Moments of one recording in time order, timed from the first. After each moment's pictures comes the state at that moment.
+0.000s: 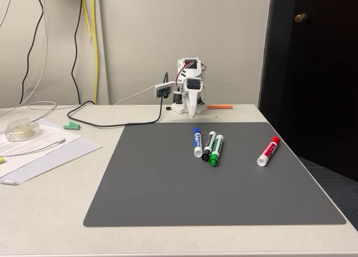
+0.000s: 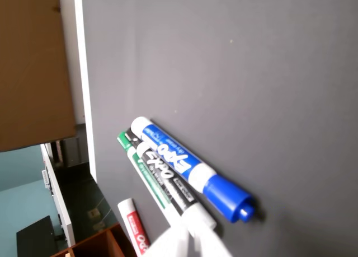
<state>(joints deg) -5.3 188.3 179.8 42.3 -2.9</state>
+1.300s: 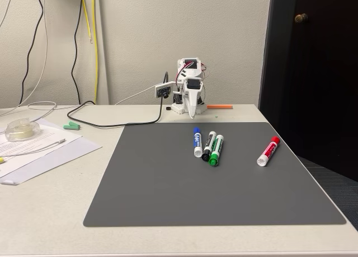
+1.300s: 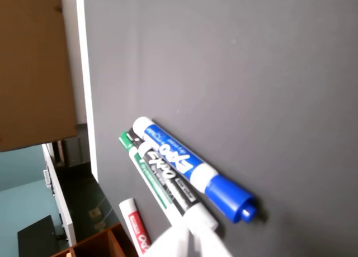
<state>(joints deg) -4.9 188.3 179.8 38.9 -3.3</state>
